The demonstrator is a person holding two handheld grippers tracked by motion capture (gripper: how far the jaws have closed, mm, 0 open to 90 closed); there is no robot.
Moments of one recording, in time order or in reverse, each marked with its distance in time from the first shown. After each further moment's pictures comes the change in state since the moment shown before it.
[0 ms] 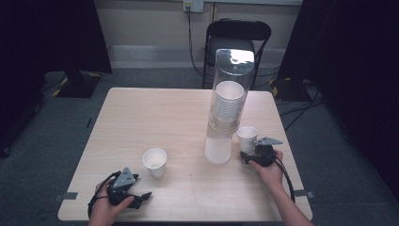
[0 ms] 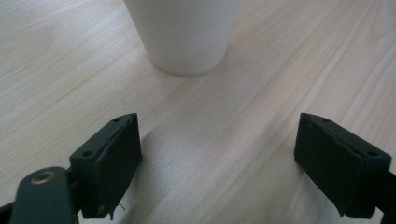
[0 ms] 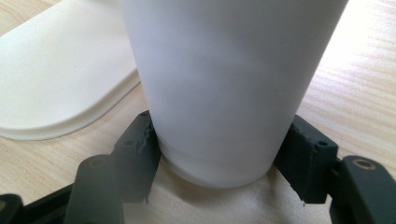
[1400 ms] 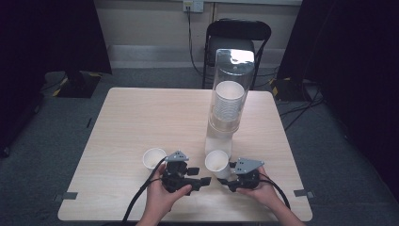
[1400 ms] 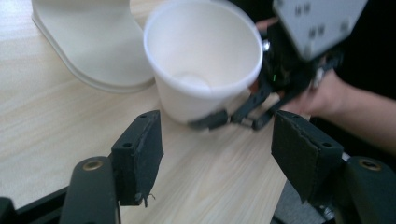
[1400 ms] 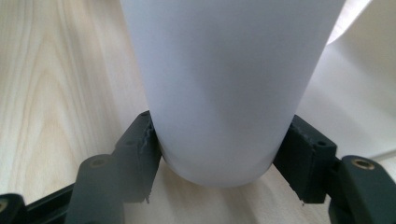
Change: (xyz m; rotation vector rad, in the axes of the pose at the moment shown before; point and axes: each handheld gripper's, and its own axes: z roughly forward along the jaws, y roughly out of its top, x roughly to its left) left arm -0.088 0.146 0.053 -0.129 -0.317 -0.335; right arm 0.082 -0.014 -0.021 -0.134 0.430 -0.501
